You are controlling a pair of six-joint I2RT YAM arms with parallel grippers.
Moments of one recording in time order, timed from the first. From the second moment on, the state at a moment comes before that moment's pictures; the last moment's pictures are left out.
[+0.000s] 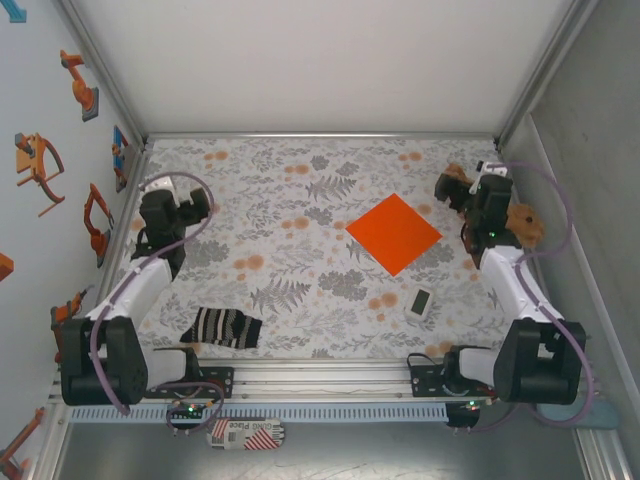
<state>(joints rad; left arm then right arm) -0.05 1.22 0.72 0.09 -0.20 -0.24 -0.03 1.24 0.86 -0.03 0.01 0.29</state>
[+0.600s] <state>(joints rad) -0.07 1.14 0.79 -0.22 0.04 -0.42 0.24 1.71 1.12 -0.39 -0.05 0.58</state>
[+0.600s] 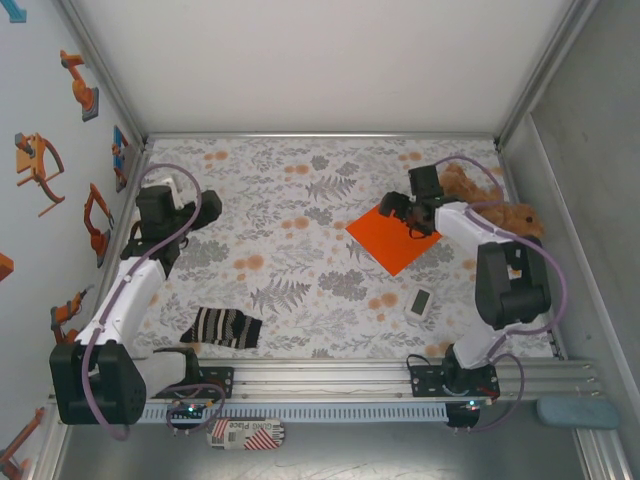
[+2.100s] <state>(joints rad) -0.17 1.42 0.86 -0.23 0.20 -0.63 0.67 1.99 1.45 -0.47 -0.24 0.31</state>
